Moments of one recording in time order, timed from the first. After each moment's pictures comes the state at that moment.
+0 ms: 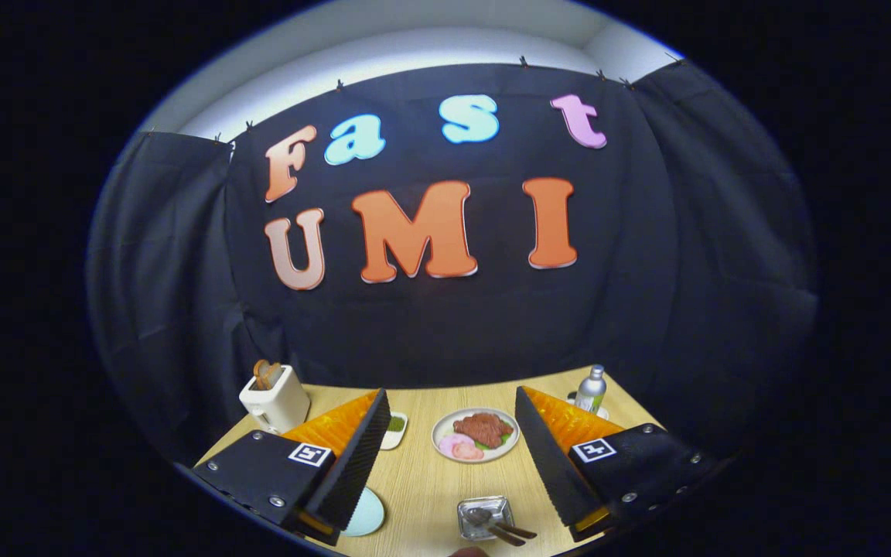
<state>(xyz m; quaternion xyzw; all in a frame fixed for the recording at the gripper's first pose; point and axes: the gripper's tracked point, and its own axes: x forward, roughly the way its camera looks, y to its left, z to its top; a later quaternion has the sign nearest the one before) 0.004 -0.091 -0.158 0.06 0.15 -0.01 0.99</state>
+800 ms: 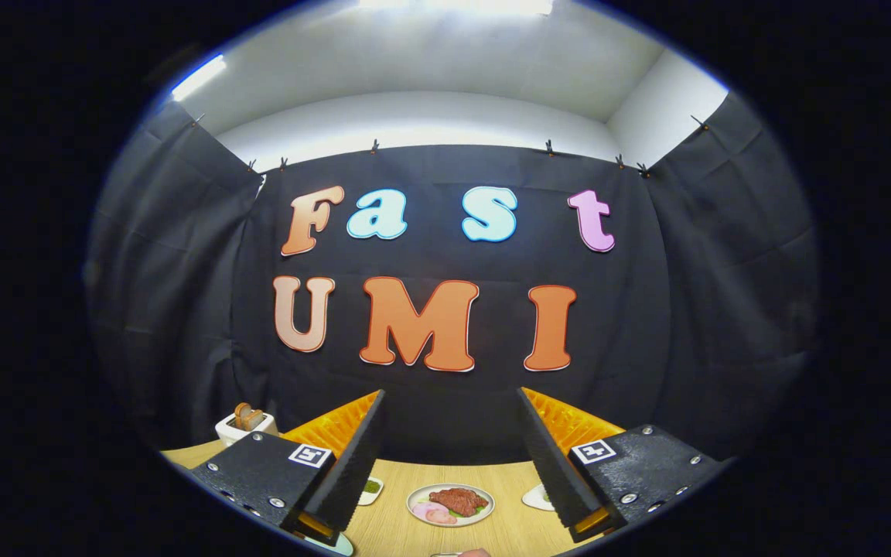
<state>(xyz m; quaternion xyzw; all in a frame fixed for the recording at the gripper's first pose) 0.030 -0.085 -0.085 0.00 0.01 -0.02 1.00</state>
